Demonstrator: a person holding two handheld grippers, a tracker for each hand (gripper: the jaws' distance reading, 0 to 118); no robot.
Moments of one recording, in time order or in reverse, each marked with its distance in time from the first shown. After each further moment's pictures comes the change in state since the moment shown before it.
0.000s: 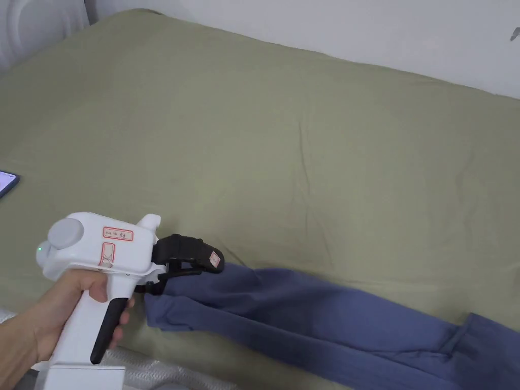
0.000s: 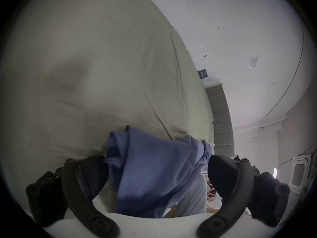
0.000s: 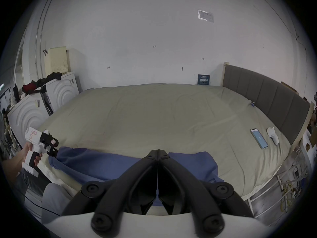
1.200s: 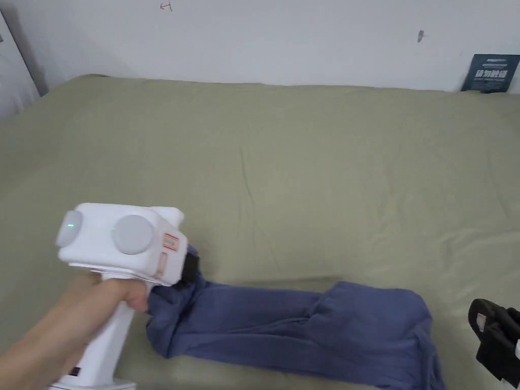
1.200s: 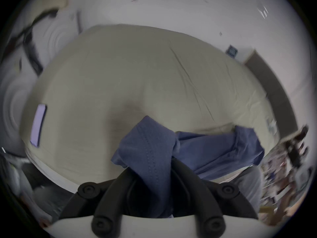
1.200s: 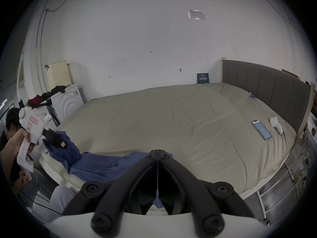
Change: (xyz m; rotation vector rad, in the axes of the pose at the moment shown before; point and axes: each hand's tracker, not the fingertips) left arm 0.210 -0.046 -0.065 0.020 0.744 -0.480; right arm 0.042 -0.017 0.025 0.044 0.055 -0.093
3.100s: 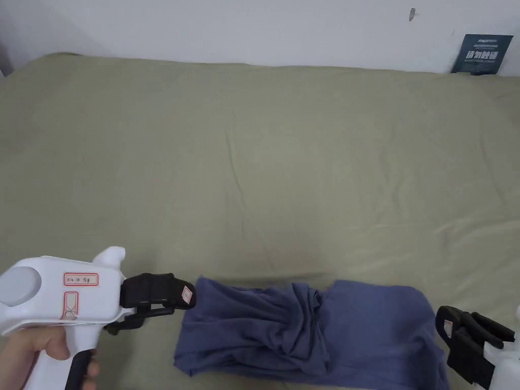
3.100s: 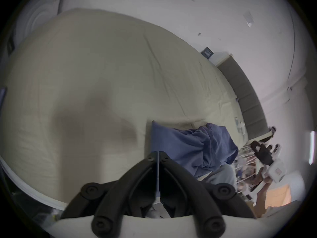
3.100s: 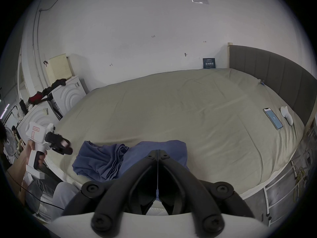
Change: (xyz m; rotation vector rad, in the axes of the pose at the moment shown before) left arm -0.117 -0.046 -0.067 -0.058 -0.596 0.321; right arm -0.021 -0.007 -0.043 -0.130 0.041 -0.015
